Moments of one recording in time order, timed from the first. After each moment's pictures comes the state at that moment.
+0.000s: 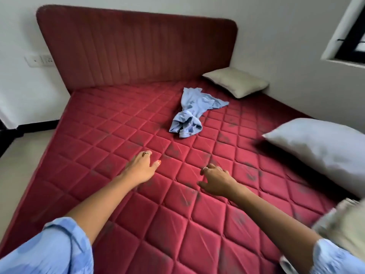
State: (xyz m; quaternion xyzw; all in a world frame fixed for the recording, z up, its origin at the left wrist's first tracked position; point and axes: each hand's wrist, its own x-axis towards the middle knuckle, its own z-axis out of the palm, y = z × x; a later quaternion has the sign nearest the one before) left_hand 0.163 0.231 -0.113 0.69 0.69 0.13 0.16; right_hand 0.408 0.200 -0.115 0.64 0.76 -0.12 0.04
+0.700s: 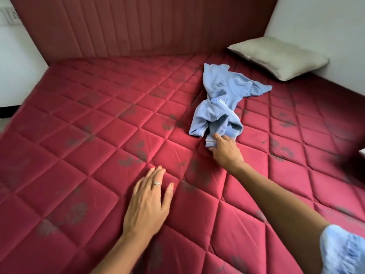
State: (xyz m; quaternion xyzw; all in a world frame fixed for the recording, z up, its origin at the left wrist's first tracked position) left_hand 0.136 0.382 -0.282 0.73 0.64 0.26 0.02; right_hand 0.358 0.529 -0.252 0.68 0.70 -0.08 -0.18
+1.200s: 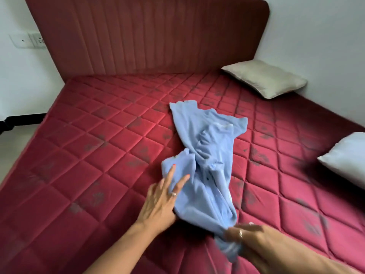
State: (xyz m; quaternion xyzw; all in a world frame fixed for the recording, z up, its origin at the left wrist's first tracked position) left_hand 0.151 0.344 -0.249 0.82 0.53 0.22 0.01; right_hand 0.411 0.269 -0.140 0.42 0.87 -0.24 -0.09
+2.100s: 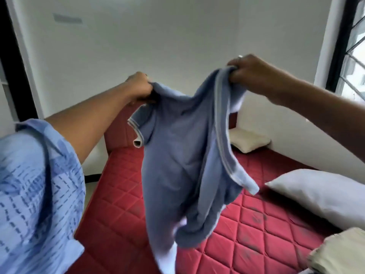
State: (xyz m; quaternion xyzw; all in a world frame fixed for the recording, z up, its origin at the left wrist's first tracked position) left_hand 0.145 0.104 0.292 0.67 0.66 0.33 -0.02; right_hand 0.408 0.047 0.301 0.44 0.81 0.00 -0.39
